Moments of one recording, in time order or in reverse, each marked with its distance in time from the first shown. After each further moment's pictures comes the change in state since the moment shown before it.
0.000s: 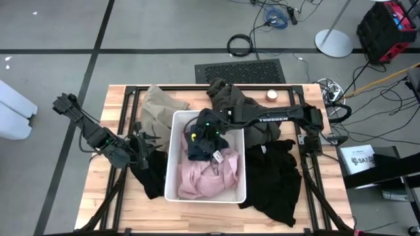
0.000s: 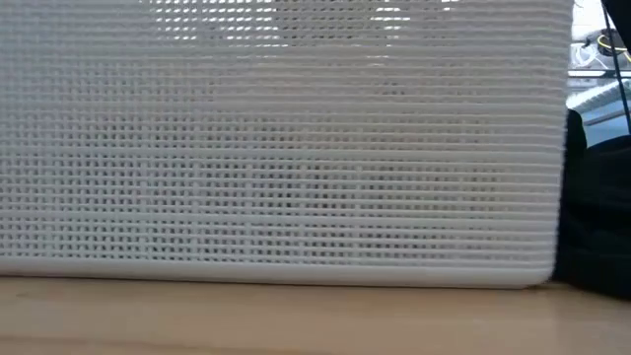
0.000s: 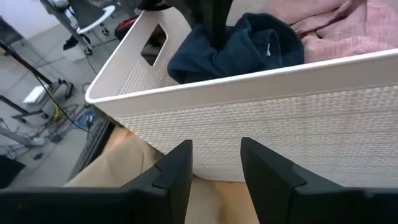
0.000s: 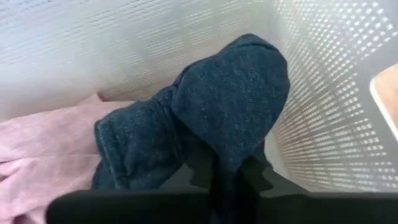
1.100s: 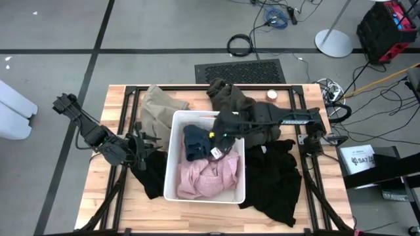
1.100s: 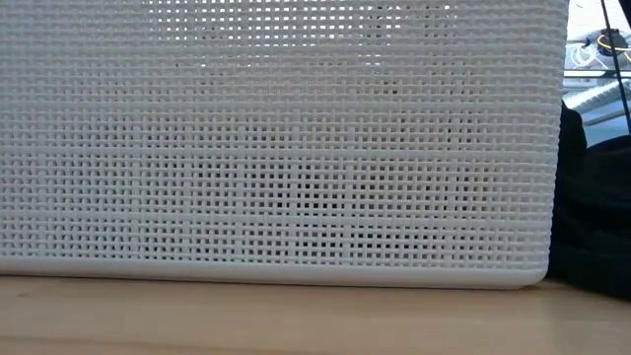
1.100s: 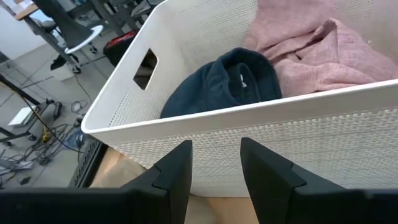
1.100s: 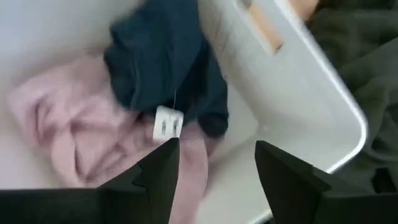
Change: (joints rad) left arm 0.000 -0.019 0.030 0.054 0.047 0.112; right arm 0.181 0.003 0.546 -0.823 0.296 0.410
